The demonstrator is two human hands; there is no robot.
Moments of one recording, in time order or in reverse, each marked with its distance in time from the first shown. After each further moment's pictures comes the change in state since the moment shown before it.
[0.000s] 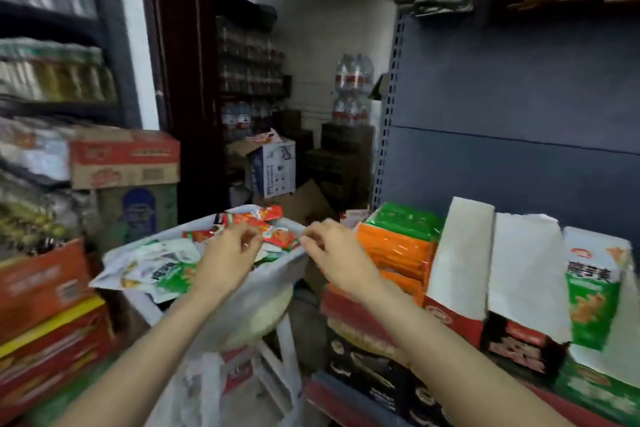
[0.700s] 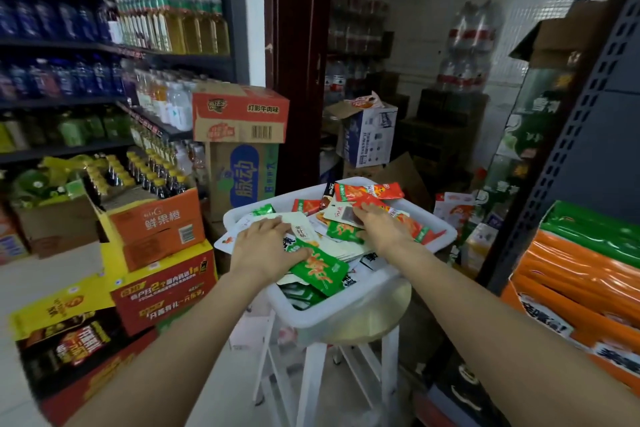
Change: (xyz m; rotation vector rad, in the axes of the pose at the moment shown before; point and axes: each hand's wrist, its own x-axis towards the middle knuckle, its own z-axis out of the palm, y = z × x) left_hand 0.021 -0.165 -0.034 0.546 -0.255 -0.273; right_hand 0.149 -0.009 0.174 -0.394 -0.454 -0.007
